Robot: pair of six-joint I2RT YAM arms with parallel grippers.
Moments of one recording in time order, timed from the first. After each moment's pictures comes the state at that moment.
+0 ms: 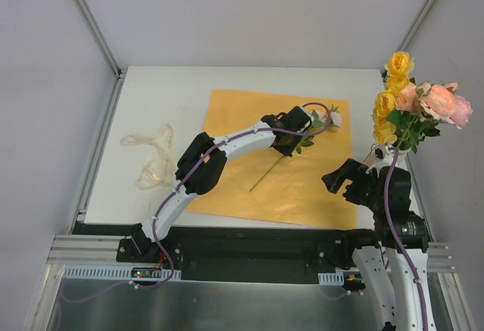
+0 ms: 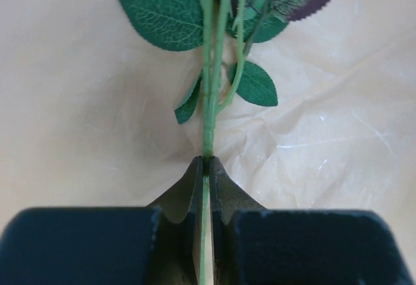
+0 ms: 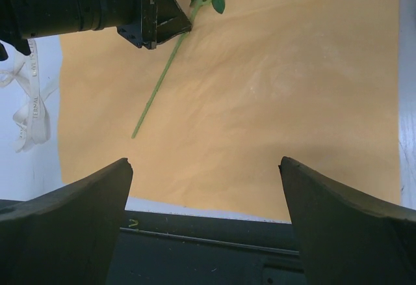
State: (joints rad) left arm -0.91 2.41 2.05 -0.67 -0.03 -0.22; right arm 0.07 0.38 0.69 -0.91 -0.20 0.49
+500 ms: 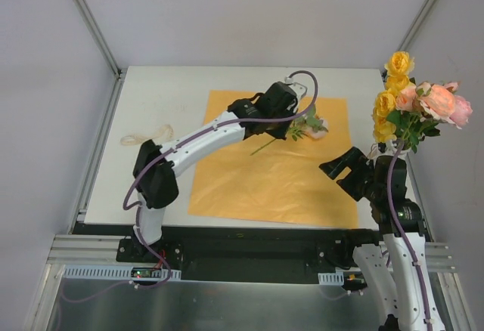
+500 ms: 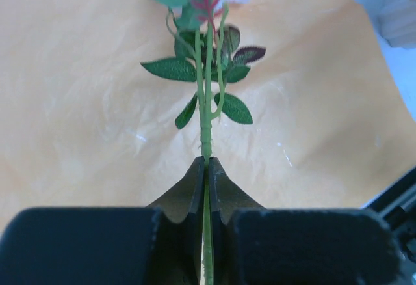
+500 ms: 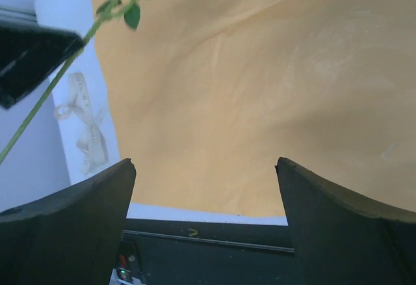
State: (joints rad) left arm -0.92 2.03 1.94 -0.70 -0.06 -0.26; right arm 0.07 0.49 0.69 -0.84 -0.22 0.72
